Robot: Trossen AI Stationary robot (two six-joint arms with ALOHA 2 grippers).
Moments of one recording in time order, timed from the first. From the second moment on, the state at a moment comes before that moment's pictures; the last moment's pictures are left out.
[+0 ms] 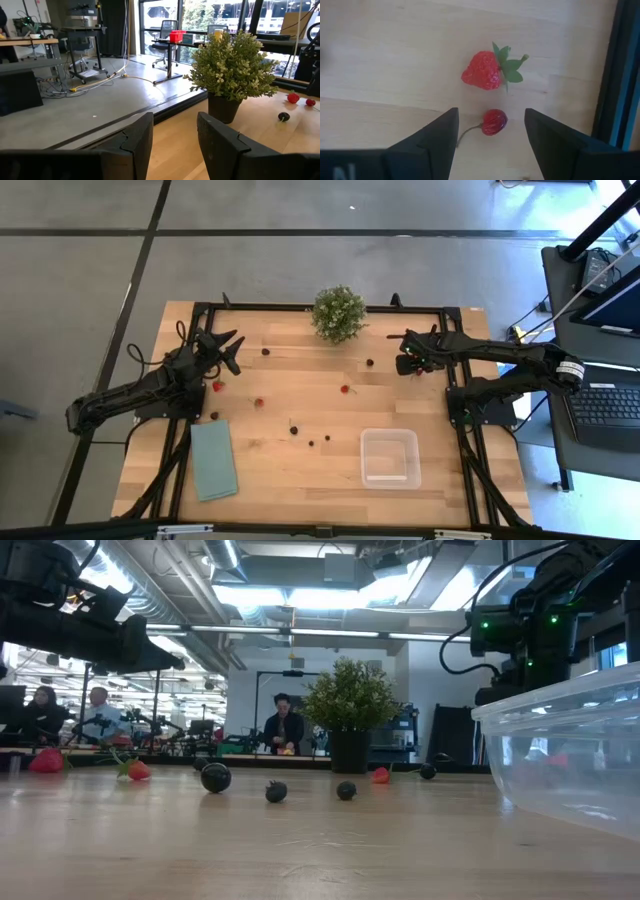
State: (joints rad) left arm 0.44 0.11 0.01 0.06 -0.40 -0.04; right arm -0.49 1.19 0.61 -0.85 0.24 0.94
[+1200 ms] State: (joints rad) left arm 0.44 0.11 0.01 0.06 -0.40 -0.04; right arm -0.46 1.19 0.44 -0.64 0.21 1.00
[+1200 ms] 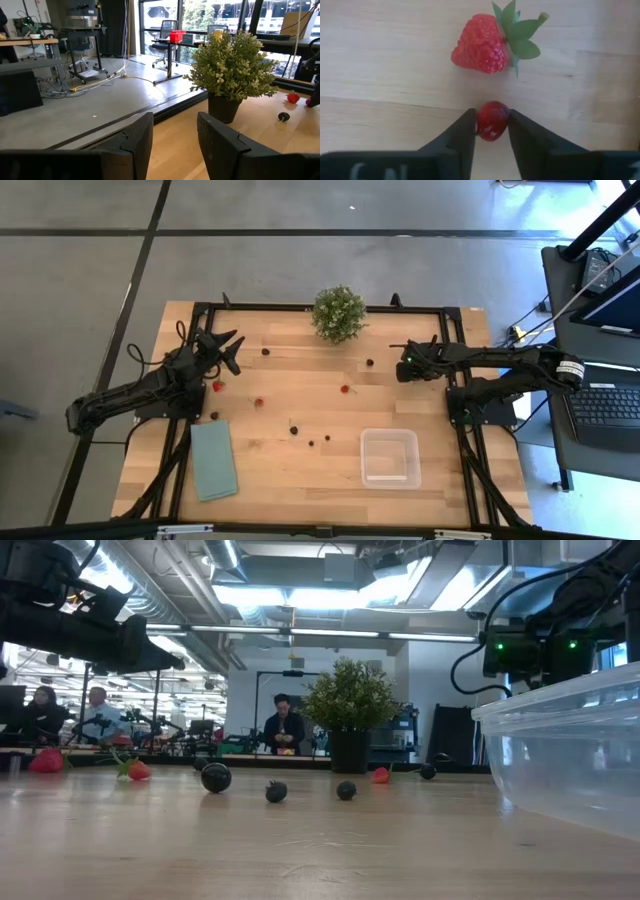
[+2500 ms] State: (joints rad) left arm 0.44 0.11 0.01 0.06 -0.41 -0.04; right arm 0.27 1.22 1.07 -0.81 0.04 0.86
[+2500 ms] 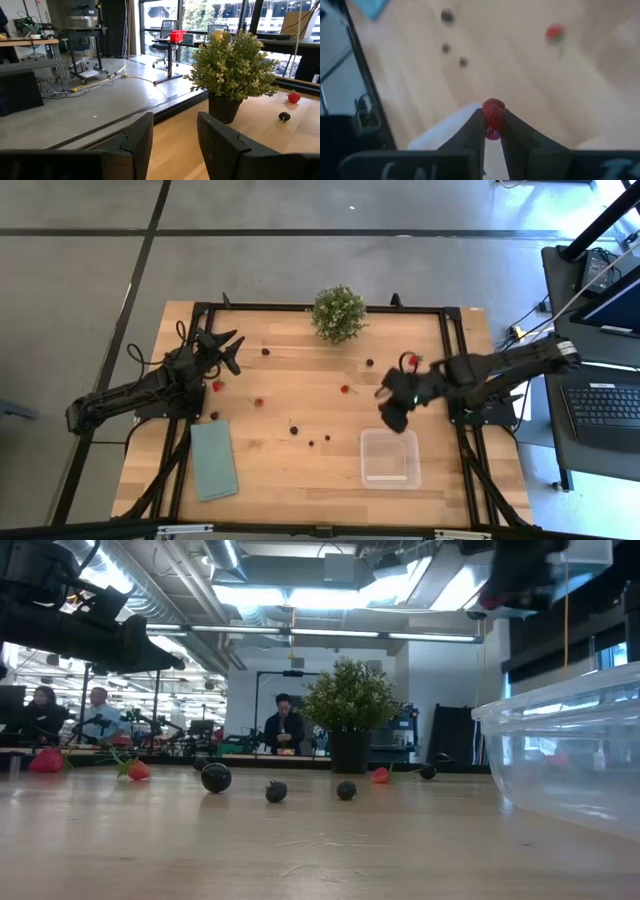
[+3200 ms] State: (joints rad) left arm 0.44 0.11 0.01 0.06 -0.41 -0.04; right arm 0.49 1.71 1.06 -0.76 -0.02 0.96
